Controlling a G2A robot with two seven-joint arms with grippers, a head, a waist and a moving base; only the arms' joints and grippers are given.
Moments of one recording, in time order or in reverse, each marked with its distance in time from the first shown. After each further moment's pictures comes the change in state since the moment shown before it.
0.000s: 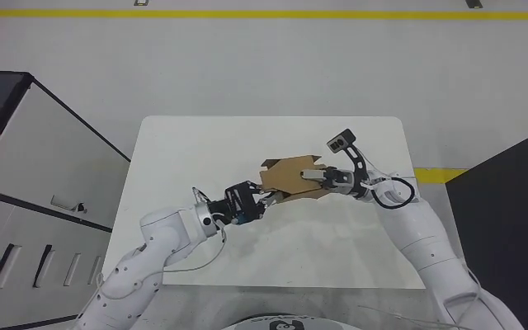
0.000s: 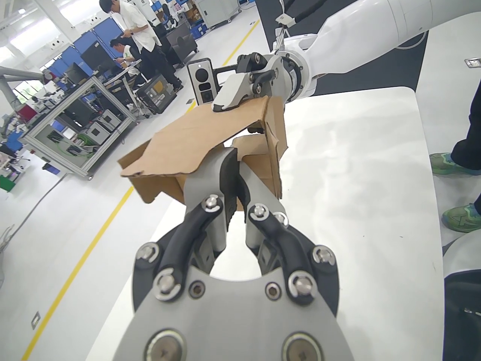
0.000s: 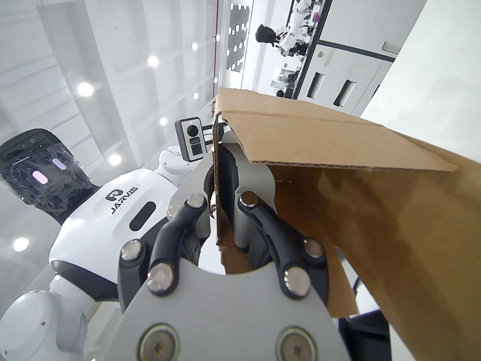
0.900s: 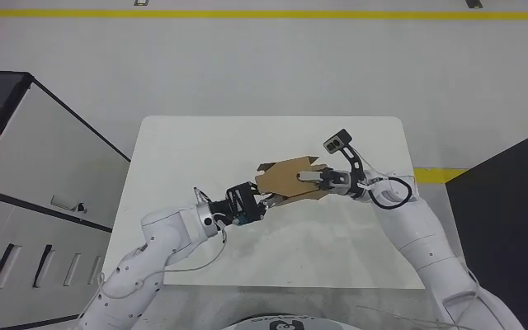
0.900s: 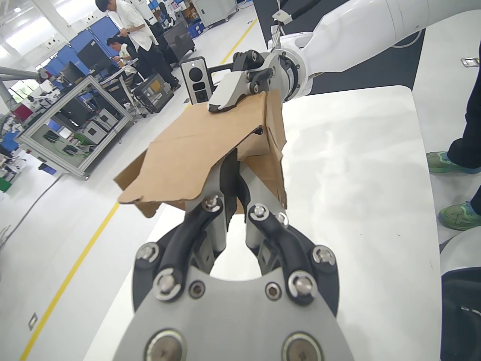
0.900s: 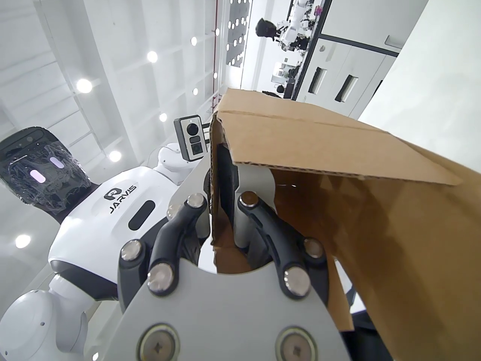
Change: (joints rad) left arm -0.005 -0.008 0.009 0.007 0.007 -0.018 -0.002; right arm 0.011 -0.003 -0.029 -0.006 -0.006 0.004 0.001
